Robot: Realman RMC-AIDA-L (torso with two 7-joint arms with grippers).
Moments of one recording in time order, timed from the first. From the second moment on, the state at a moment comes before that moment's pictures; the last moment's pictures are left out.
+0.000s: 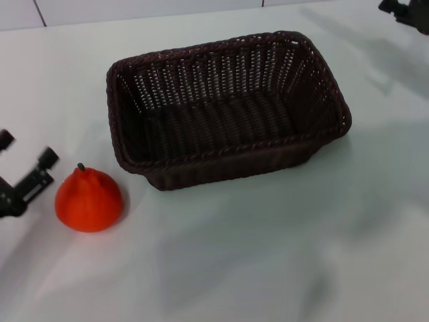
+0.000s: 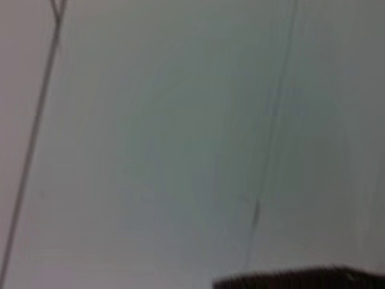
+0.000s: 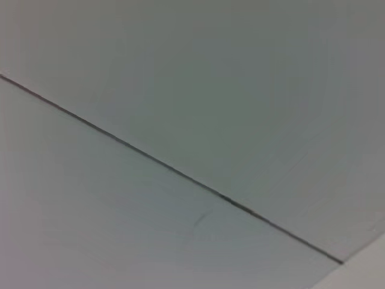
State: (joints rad) left arm -0.14 -2.06 -2.10 -0.24 1.01 -1.53 2.46; right arm 0.62 1.92 -0.23 -0.43 1.18 1.26 2.13
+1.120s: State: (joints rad) left arm -0.22 -2.06 -2.02 -0.25 1.22 -1.33 2.34; right arm 0.65 1.94 -0.23 -0.42 1.20 1.16 2.07
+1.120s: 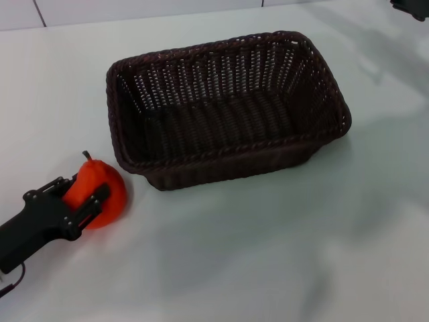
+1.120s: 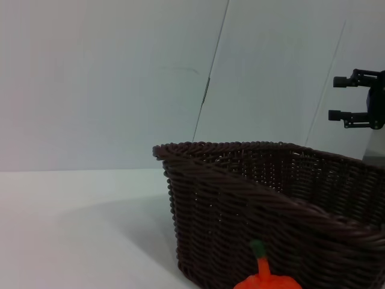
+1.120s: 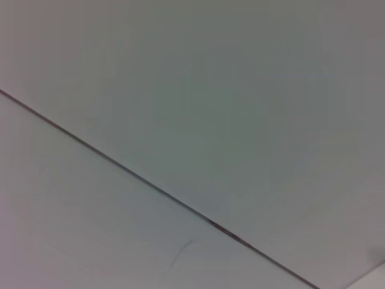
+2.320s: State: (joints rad) left arm -0.30 -2.13 -2.53 -0.32 1.21 -1.68 2.13; right arm 0.65 1.95 -0.24 -0.41 1.25 1.16 2.02
